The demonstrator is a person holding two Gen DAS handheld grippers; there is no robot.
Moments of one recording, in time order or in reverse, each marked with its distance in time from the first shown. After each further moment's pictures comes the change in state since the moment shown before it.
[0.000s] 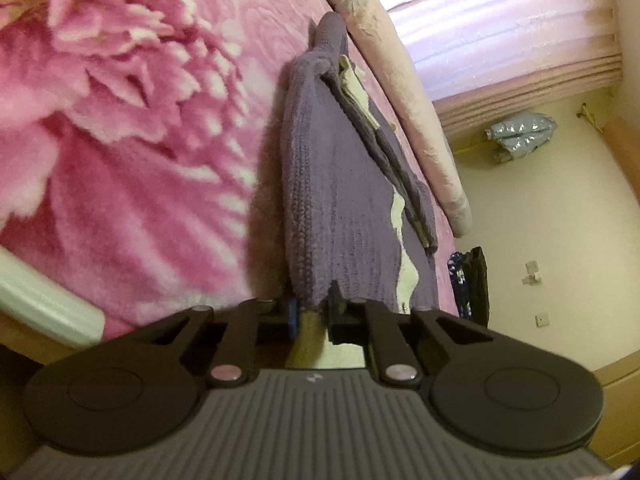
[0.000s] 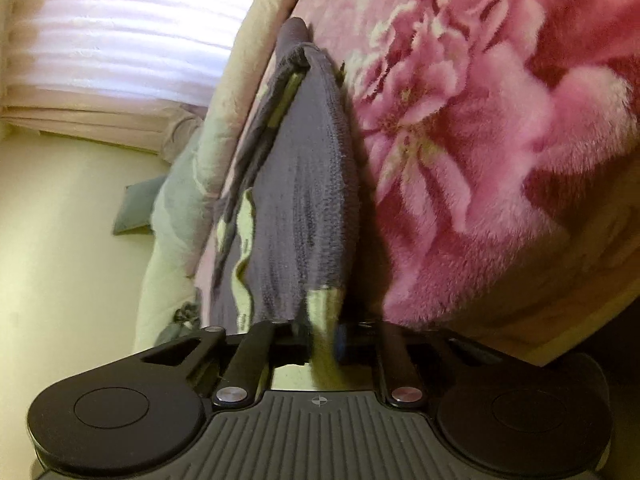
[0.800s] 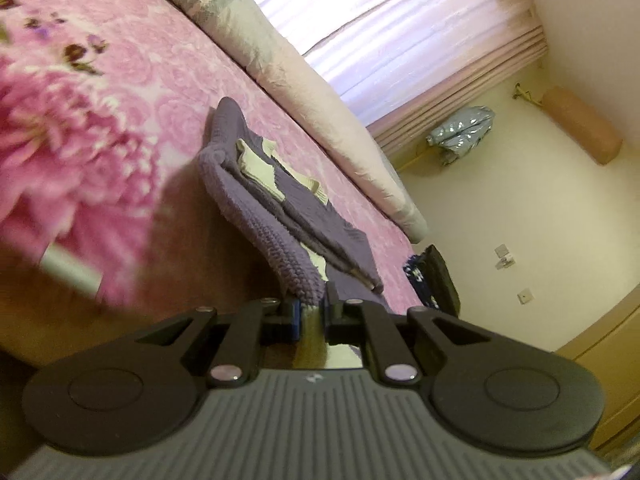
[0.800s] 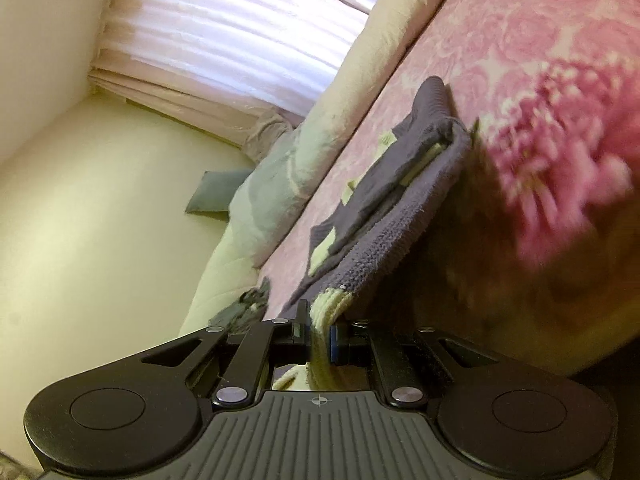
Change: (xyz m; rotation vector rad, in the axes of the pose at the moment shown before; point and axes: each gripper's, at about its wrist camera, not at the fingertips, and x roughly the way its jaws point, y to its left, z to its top) left arm -0.141 -0.067 -0.072 0.184 -0.133 -0.092; right arm -0.115 0.078 -0.067 -0.188 -0.054 0.190
